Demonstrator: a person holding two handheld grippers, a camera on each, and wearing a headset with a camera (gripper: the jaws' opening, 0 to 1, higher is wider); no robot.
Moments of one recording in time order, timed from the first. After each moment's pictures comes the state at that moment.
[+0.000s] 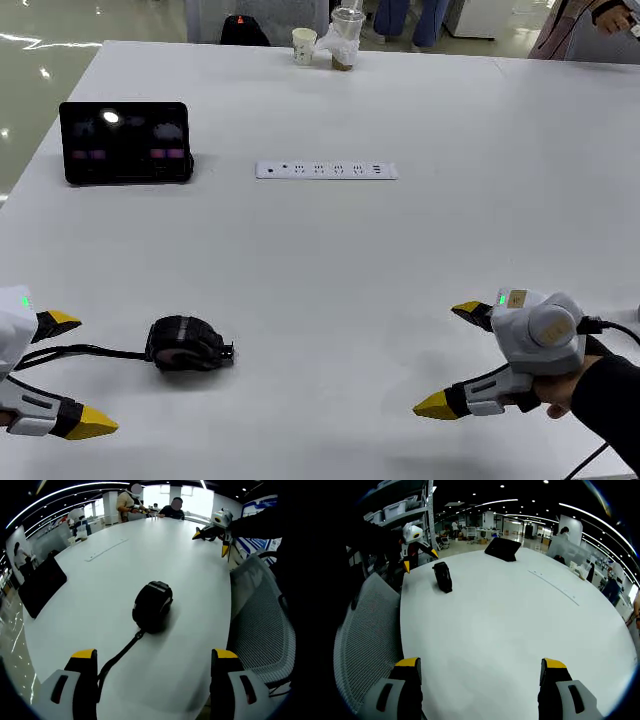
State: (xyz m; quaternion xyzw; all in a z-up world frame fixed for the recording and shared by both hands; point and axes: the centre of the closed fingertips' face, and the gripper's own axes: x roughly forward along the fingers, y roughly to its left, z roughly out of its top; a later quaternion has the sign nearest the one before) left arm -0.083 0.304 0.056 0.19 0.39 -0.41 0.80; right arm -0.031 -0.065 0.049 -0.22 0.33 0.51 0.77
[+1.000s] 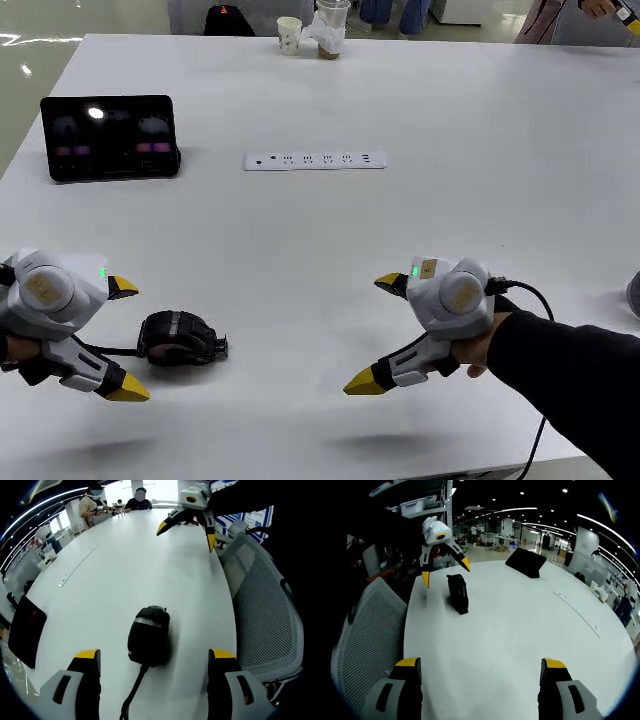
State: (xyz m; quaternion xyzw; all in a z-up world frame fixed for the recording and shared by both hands) left arm -0.046 0.251 0.050 0.29 0.37 -0.49 0.73; right arm -0.027 0.032 0.057 -0.22 0.29 0.58 0.73
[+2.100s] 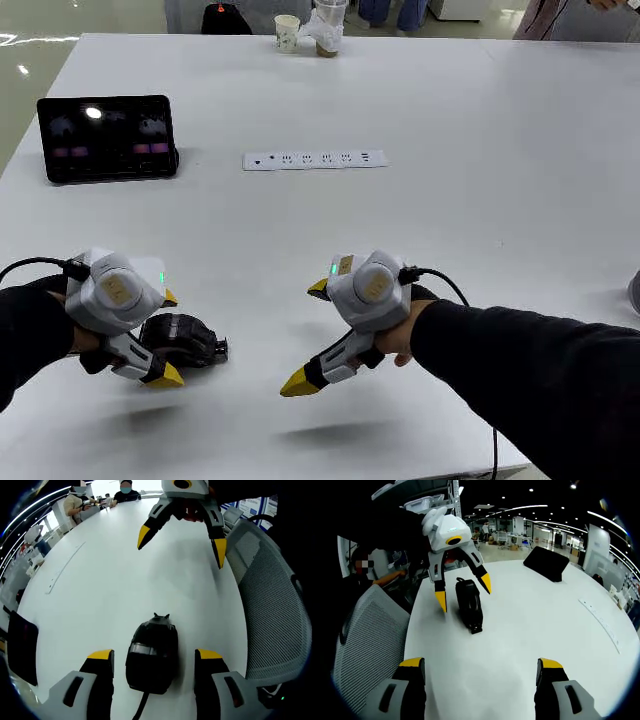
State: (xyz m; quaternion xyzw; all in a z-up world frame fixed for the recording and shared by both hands) left arm -0.029 0.227 0.020 0.34 0.39 -0.51 0.69; right arm -0.030 0.110 0.037 -0.21 0.30 0.62 0.69
